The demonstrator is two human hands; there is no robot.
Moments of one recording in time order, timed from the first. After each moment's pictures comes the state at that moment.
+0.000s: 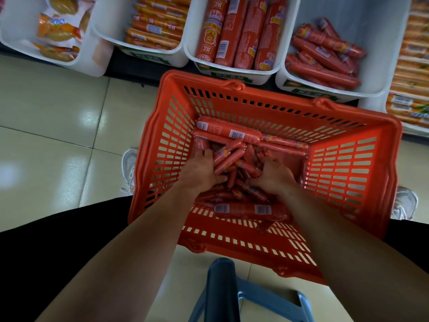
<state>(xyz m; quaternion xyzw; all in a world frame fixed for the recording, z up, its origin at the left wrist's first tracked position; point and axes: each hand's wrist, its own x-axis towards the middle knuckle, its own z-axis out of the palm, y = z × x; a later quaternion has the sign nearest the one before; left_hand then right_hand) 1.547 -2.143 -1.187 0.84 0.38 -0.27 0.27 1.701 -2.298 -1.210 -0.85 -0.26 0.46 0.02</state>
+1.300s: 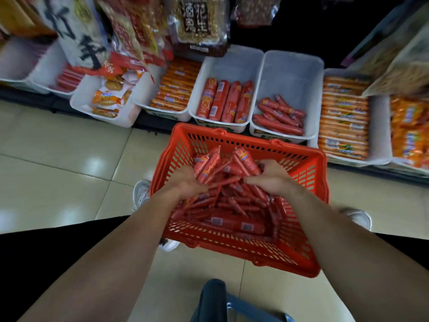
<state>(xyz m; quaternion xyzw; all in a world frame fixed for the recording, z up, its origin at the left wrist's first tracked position) 1.544 -2.135 -1.039 0.79 0.47 -0.20 0.35 1.736 -2.304 -1.053 -0.83 -0.26 0.43 0.24</state>
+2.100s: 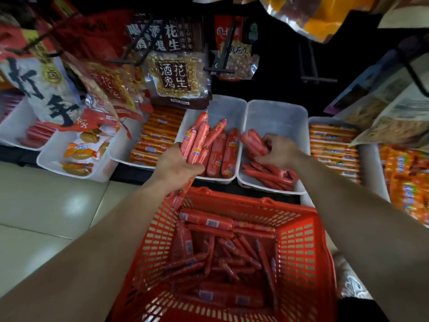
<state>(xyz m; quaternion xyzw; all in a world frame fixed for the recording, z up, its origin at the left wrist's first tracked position) 1.680 -2.038 -0.991 0.80 0.42 0.04 0.43 1.926 -2.200 -1.029 -0.88 -0.36 0.28 0.15</state>
